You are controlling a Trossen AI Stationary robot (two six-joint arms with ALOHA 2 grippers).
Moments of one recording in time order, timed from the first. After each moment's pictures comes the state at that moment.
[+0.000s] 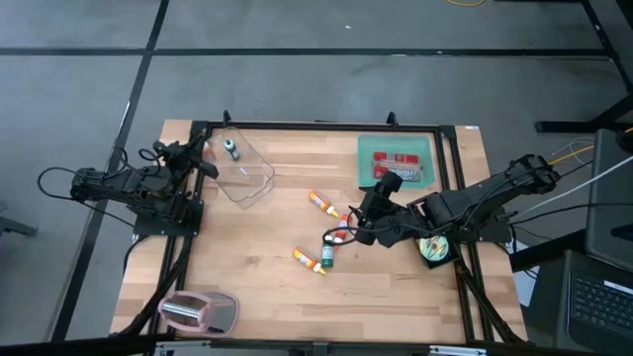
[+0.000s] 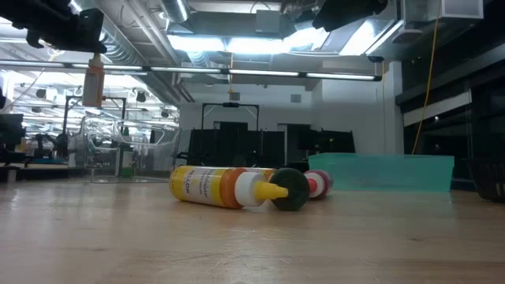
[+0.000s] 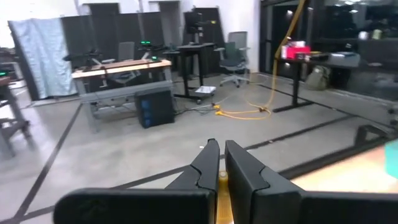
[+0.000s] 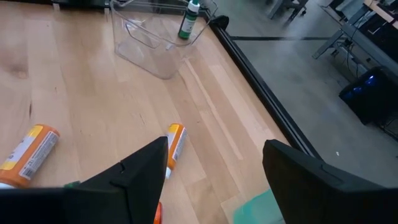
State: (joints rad) left arm -0.16 0.19 0.43 -0.39 -1.39 -0.10; right arm 0.41 1.42 1.21 -0.66 0.85 0.35
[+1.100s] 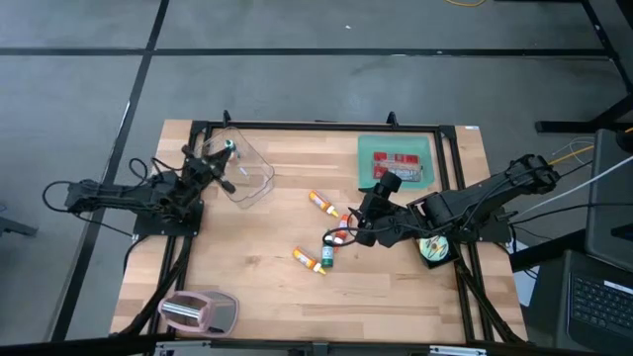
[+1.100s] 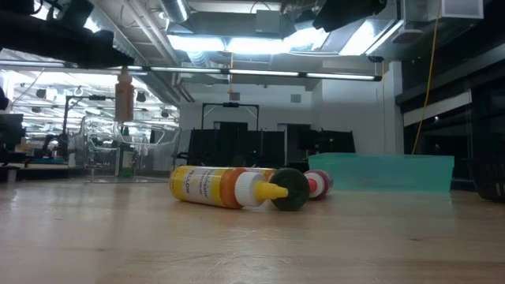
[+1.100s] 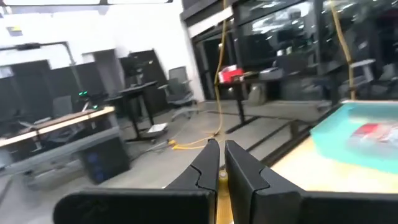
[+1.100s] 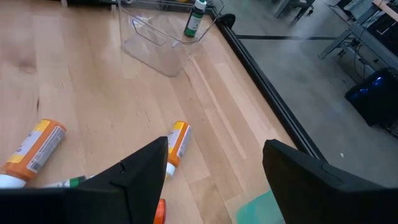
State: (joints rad) left arm -0.01 0.19 0.12 0.25 -0.93 0.35; right arm 0.41 1.42 1.21 -0.66 0.82 0.34
